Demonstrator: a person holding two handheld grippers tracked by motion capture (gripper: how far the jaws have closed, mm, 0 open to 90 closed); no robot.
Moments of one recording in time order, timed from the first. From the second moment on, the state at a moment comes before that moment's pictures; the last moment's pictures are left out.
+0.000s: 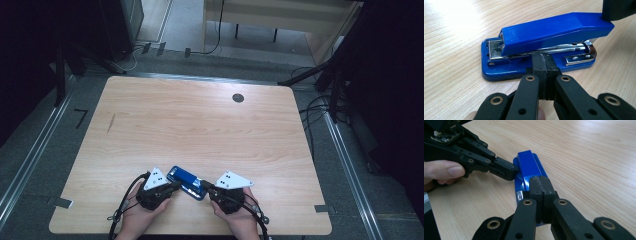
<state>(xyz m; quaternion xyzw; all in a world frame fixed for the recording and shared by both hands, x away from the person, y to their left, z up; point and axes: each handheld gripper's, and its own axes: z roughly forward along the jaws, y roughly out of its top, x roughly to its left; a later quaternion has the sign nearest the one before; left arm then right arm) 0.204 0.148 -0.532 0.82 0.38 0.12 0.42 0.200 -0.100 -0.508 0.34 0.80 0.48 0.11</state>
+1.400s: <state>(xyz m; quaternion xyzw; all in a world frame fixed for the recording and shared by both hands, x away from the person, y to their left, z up) 0.193 0.211 -0.520 0.76 0.45 0.17 0.43 0.176 -0.091 -0.523 0.36 0.80 0.47 0.10</state>
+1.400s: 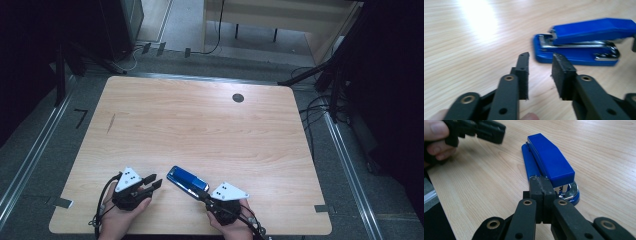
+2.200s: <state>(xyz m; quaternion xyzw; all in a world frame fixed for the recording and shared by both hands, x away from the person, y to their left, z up) 0.194 0.306 -0.524 0.69 0.53 0.24 0.42 0.188 -0.098 -0.530 0.37 0.79 0.47 0.11</state>
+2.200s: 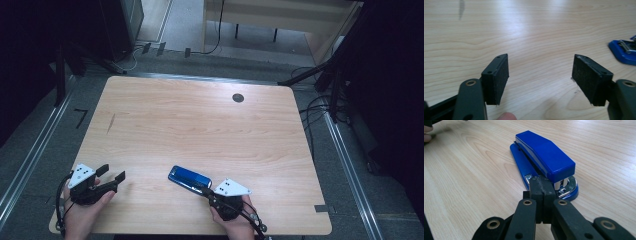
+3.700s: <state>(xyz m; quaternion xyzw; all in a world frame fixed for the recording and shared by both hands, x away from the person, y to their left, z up) 0.198 0.303 -0.524 0.70 0.54 0.25 0.39 0.220 -0.107 -0.531 0.41 0.77 0.47 0.13</state>
